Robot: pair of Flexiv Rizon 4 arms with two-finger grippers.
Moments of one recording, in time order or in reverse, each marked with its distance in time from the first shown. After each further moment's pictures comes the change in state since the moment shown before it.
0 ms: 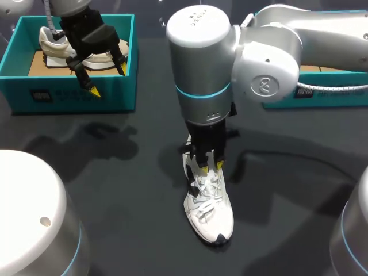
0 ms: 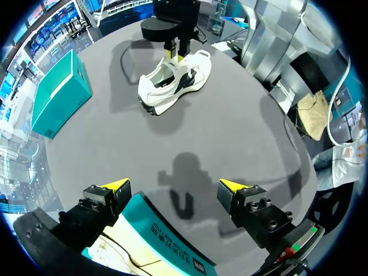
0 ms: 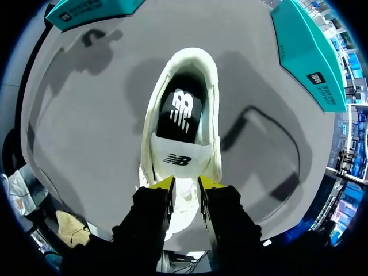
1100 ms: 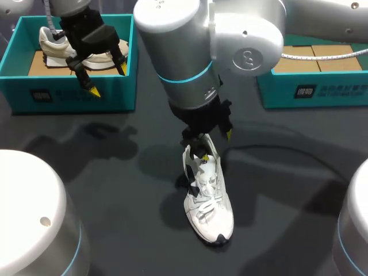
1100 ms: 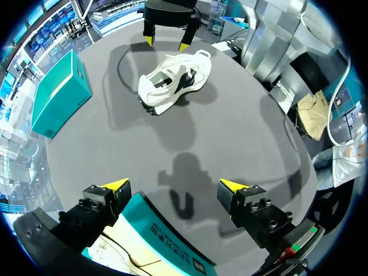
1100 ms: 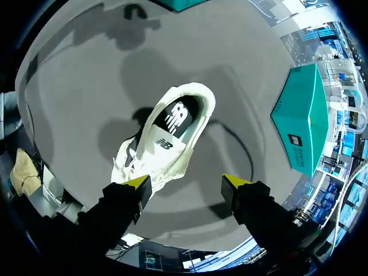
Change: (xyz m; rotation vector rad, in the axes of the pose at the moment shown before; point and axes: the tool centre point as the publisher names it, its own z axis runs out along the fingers) left arm 0.000 0.000 0.000 0.000 0.000 0.000; right arm -0.027 0.016 -0.056 0.008 -0.205 -0.460
